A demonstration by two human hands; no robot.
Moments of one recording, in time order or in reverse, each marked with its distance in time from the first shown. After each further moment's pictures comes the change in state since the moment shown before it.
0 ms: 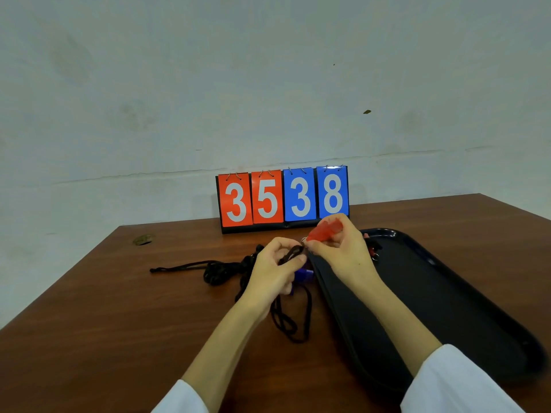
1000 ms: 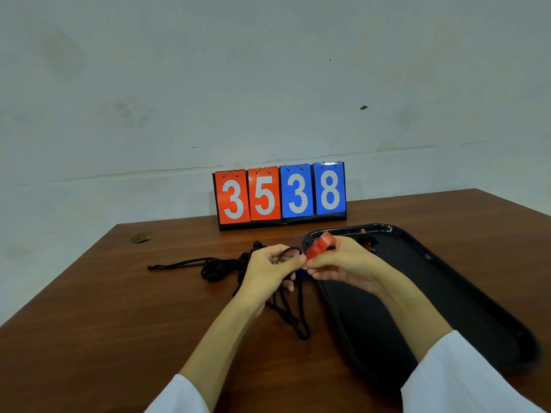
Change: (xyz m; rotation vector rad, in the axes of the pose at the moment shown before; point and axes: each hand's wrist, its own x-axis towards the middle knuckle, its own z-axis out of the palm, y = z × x) left_hand 0.001 -0.006 -0.003 0.087 0.011 0.015; right_hand 0.008 0.008 -0.021 0.274 -0.443 0.538
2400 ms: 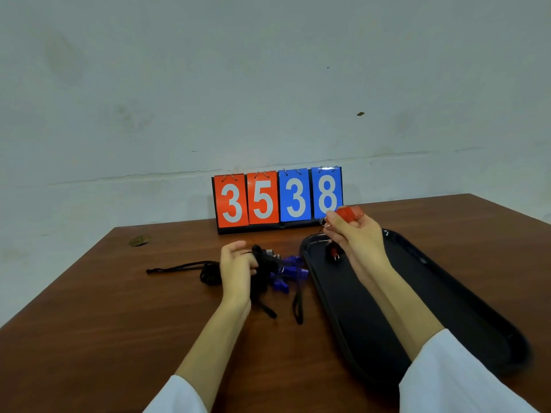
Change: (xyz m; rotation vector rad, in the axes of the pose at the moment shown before) left_hand 0.005 -0.001 -0.022 -0.215 0.502 -0.193; right_hand 0.004 -0.012 -0.001 0.301 0.547 -0.380
